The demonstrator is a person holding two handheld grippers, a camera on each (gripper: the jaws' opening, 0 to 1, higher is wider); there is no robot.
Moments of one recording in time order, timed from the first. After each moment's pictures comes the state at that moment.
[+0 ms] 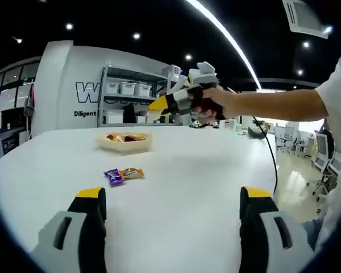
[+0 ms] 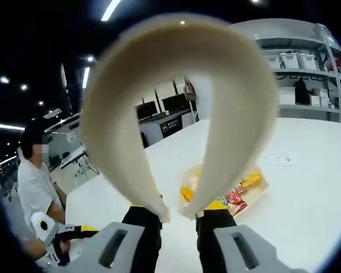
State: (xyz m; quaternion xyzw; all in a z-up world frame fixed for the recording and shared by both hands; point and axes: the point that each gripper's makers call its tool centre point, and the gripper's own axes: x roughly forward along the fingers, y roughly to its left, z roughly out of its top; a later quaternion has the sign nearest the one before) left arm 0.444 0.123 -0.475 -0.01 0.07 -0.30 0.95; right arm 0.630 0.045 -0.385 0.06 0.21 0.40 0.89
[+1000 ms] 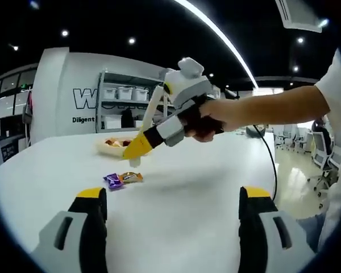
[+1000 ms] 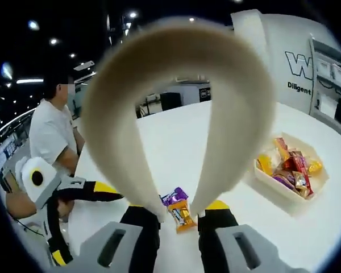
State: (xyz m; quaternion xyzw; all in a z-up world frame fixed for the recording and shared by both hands) left arm 0.442 0.123 -0.475 0.00 0.06 -0.31 0.95; right arm 0.542 0.141 -0.465 -0.10 0.26 0.51 0.82
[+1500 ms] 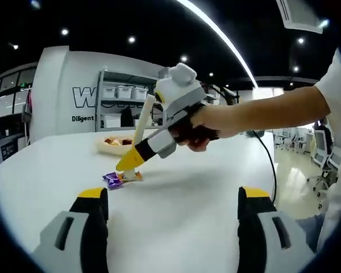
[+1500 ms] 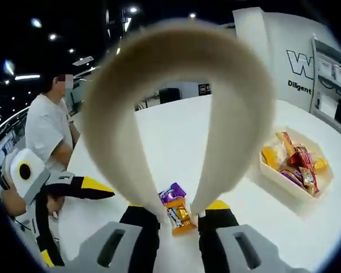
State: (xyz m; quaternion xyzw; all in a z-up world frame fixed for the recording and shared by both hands) left arm 0.441 0.123 -0.475 0.00 0.06 -0.31 0.95; right arm 0.555 0.146 -0.486 -0.10 0.28 0.50 0.81
